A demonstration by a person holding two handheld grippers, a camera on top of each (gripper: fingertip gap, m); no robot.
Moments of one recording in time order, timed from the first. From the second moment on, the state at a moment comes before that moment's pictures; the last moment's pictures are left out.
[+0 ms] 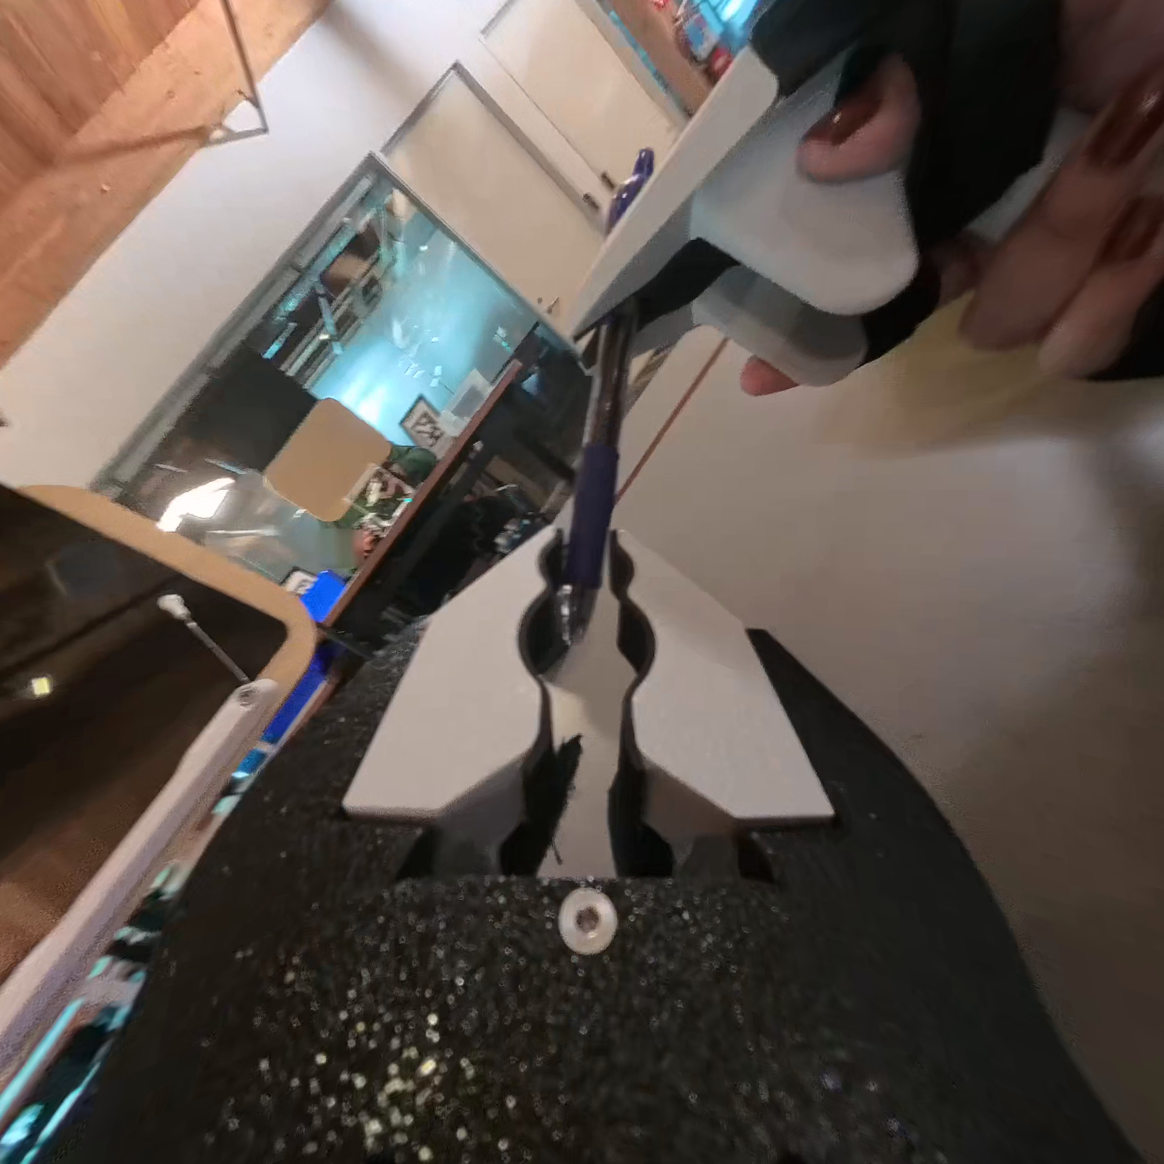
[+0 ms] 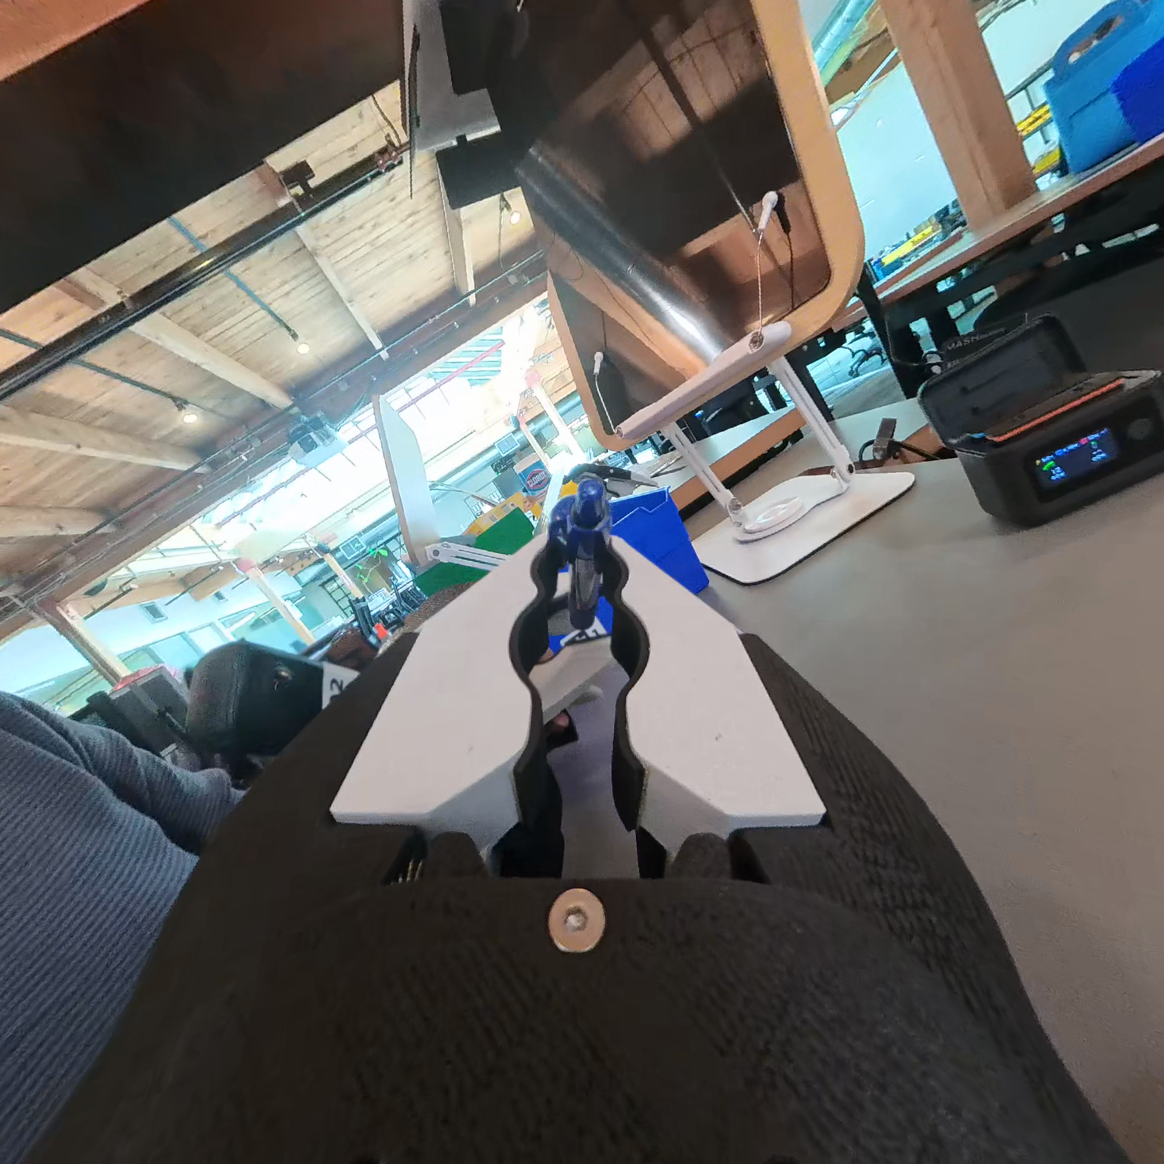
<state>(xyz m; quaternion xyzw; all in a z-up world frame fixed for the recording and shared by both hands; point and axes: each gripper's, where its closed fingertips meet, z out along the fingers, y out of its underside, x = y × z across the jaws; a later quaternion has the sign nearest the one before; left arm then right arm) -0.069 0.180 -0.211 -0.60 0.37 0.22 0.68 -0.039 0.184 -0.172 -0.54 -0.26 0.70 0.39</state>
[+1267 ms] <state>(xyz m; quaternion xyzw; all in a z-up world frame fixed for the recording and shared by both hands) -0.044 0.179 -0.226 -0.66 0.33 0.12 0.66 -0.044 0.178 -0.166 -0.52 -0.23 0.69 0.44</state>
